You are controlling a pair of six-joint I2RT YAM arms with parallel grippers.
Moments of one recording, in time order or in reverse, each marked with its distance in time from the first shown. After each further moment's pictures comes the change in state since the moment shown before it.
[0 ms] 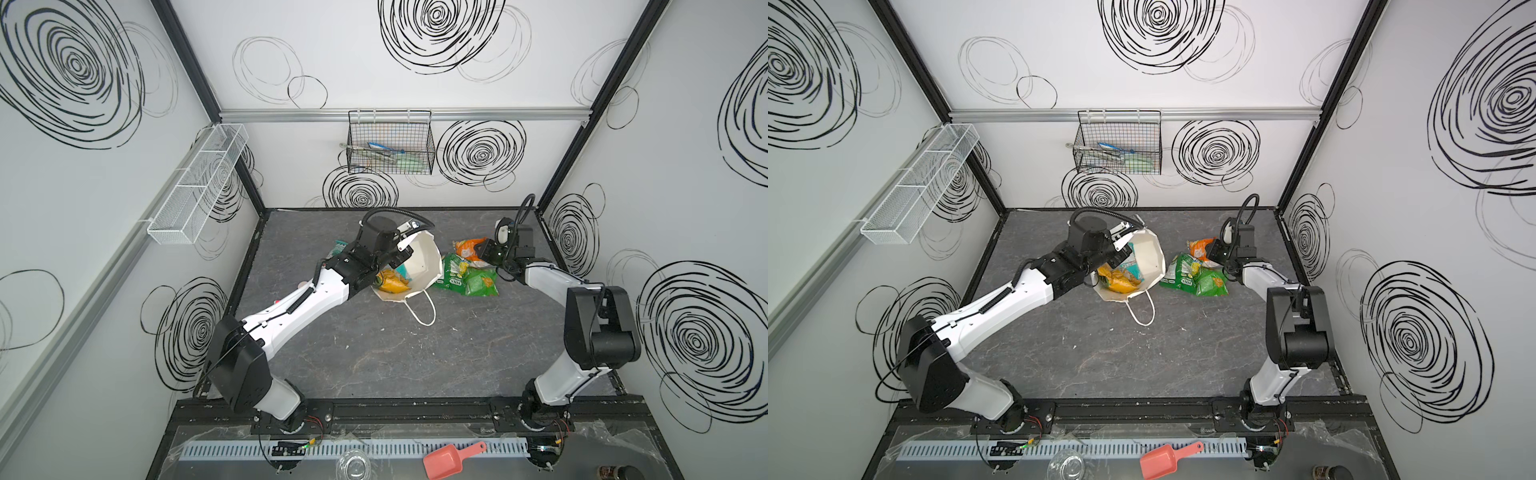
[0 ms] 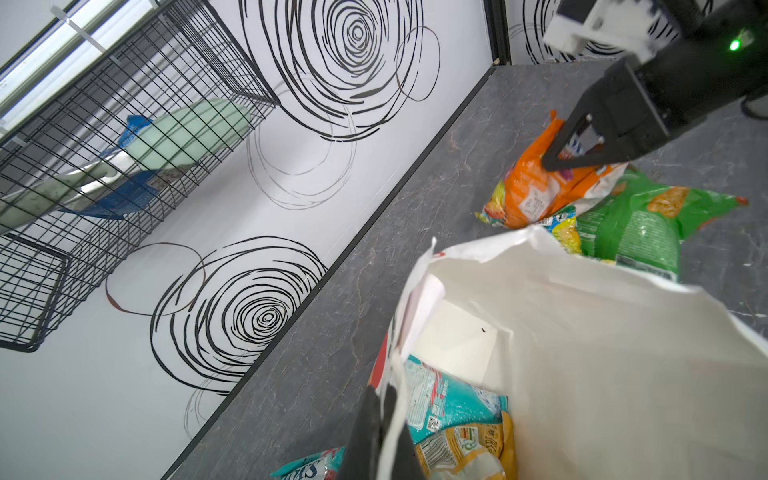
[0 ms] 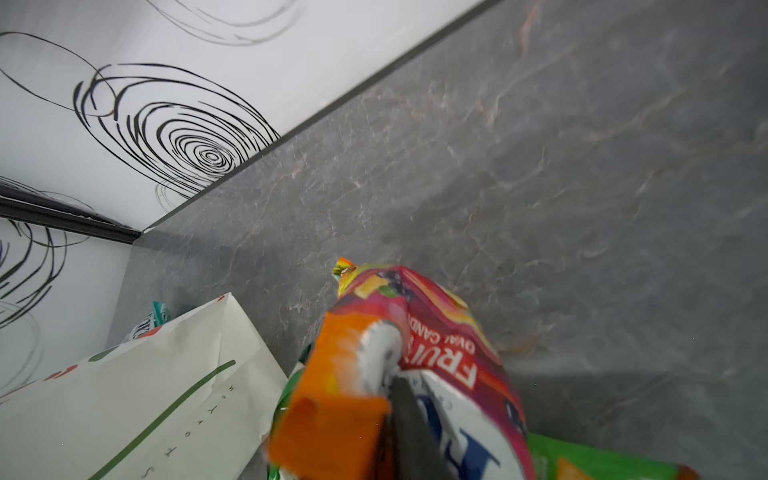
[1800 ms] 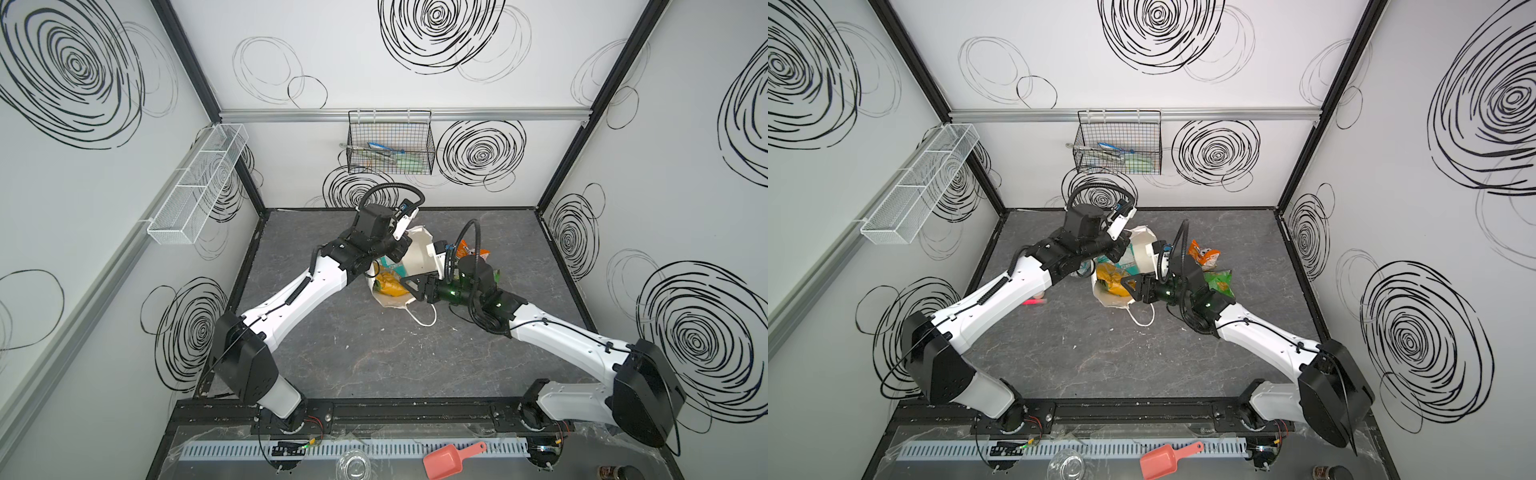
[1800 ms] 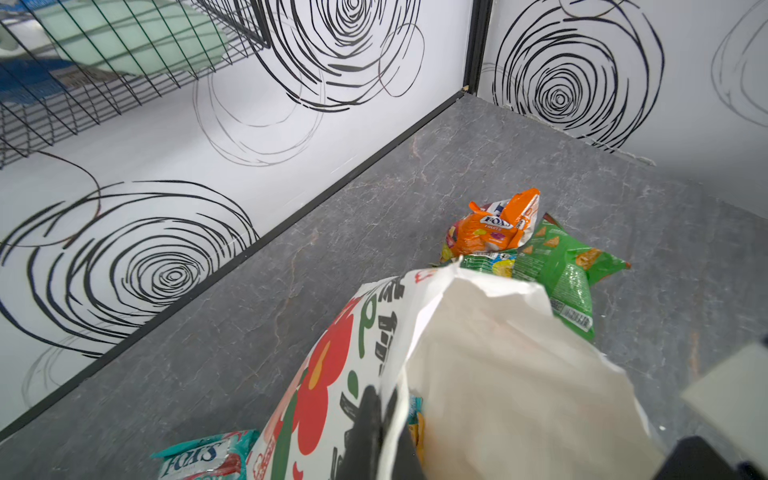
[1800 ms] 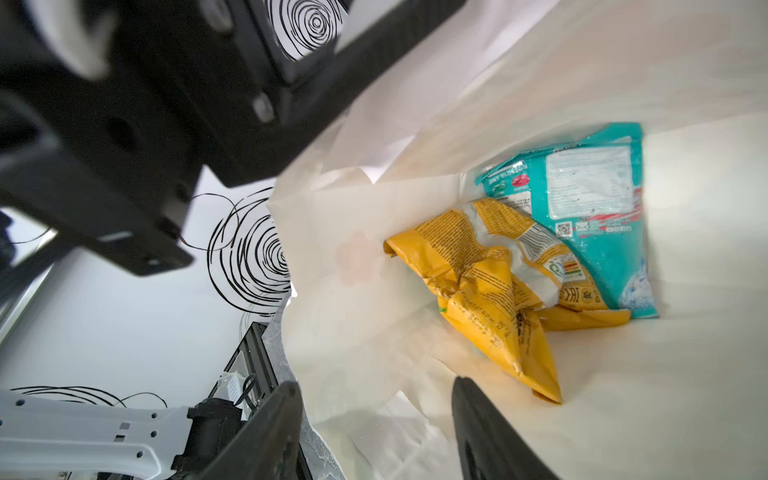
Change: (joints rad) left arm 0.082 0.066 0.167 -0.206 0.217 -0.330; right arm 0.667 -0.387 -0.173 0.111 -0.018 0.138
